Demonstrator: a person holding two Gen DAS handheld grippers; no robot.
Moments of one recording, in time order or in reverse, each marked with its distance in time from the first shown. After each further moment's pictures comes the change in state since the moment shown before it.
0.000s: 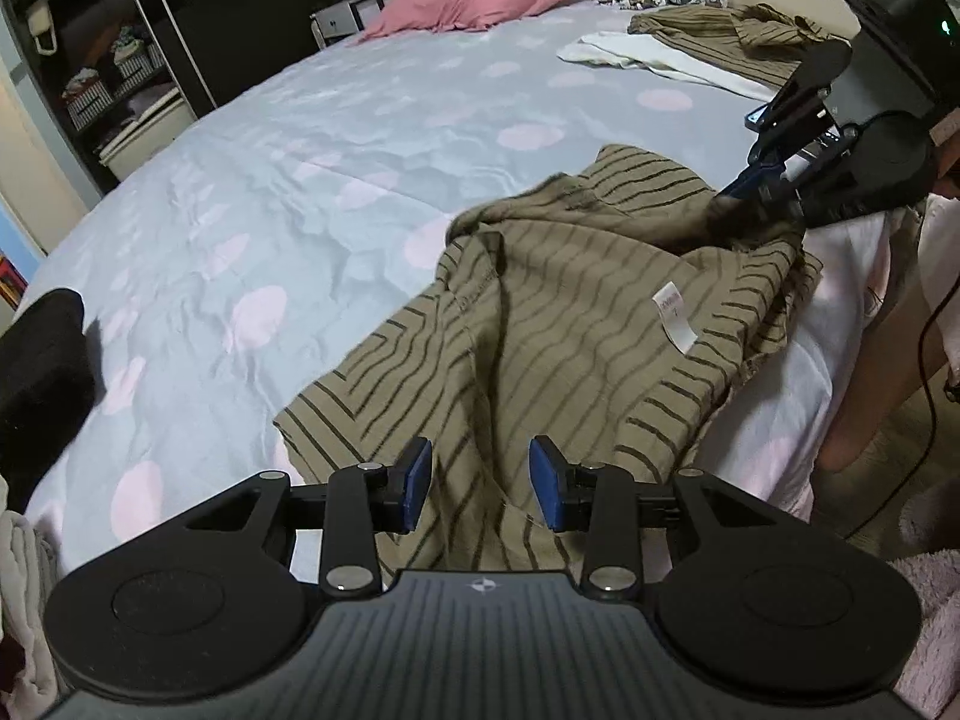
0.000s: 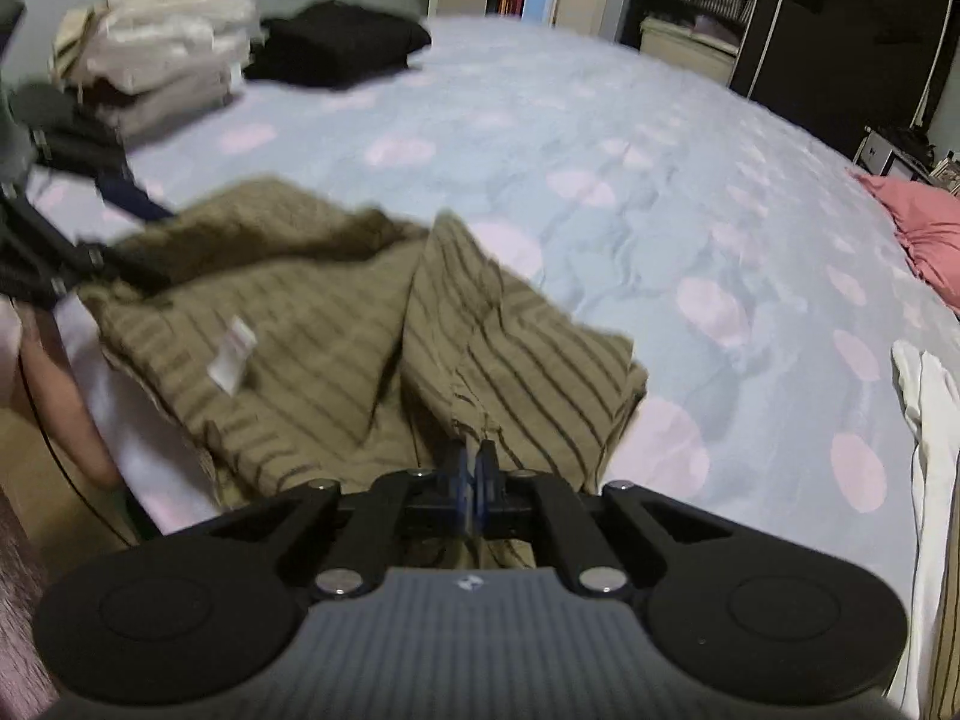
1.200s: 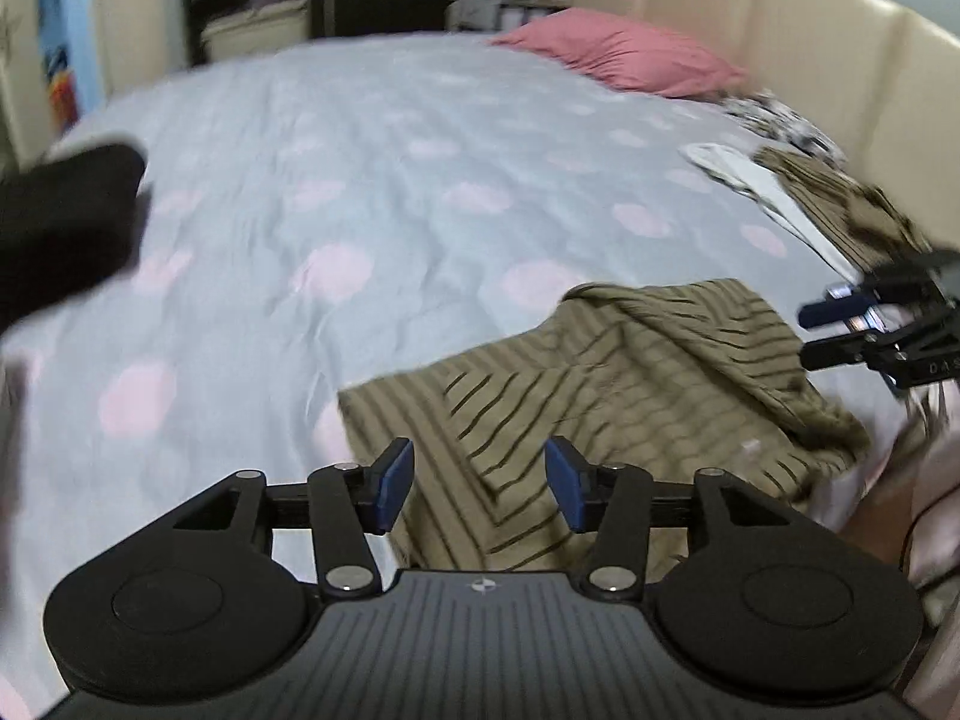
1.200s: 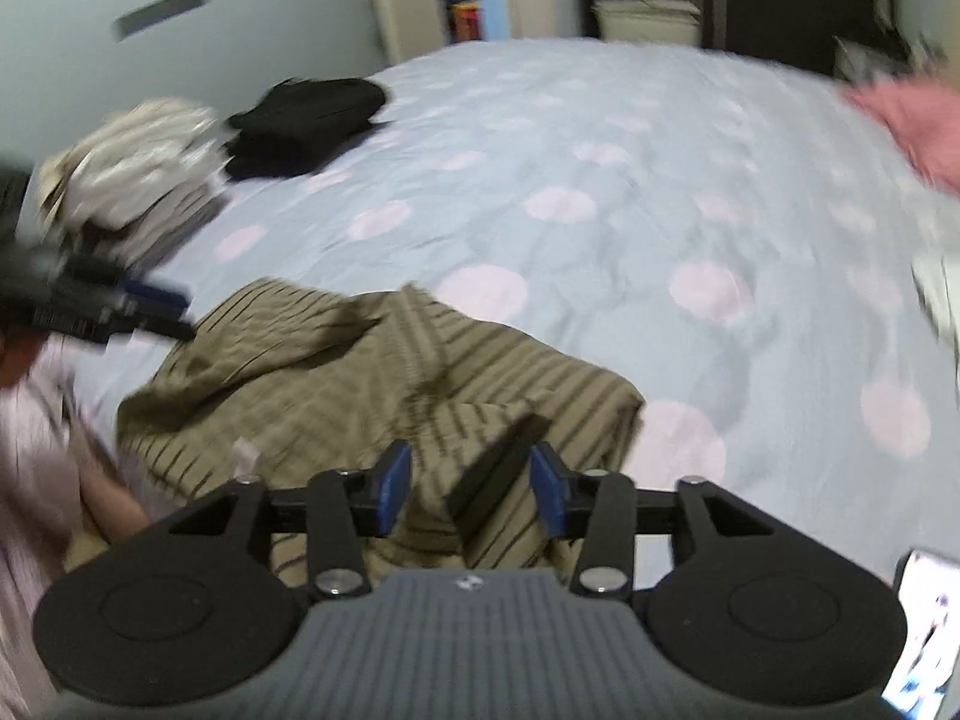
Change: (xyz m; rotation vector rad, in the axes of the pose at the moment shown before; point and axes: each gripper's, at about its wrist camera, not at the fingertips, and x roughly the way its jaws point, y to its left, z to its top) left arm 0.001 0.076 -0.002 -0.449 -0.037 -0.055; right arm 0.011 -0.047 -0.001 0.345 -0.032 0.102
